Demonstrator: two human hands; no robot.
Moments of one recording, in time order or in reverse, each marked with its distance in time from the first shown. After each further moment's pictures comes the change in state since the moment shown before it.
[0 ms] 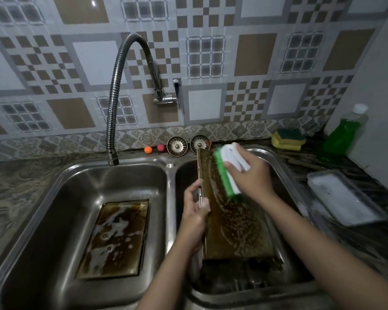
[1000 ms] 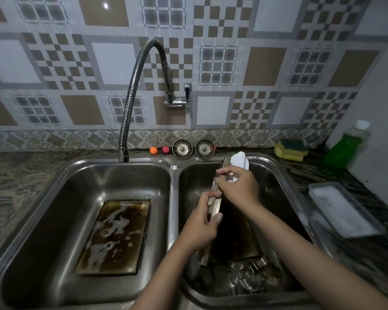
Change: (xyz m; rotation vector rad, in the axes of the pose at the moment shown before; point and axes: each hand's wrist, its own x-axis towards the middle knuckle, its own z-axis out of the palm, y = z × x) left_hand -0.009 0.012 -0.005 0.746 -0.158 0.148; right_hand -0.017 -0.023 0.033 -0.069 -0.003 0.124
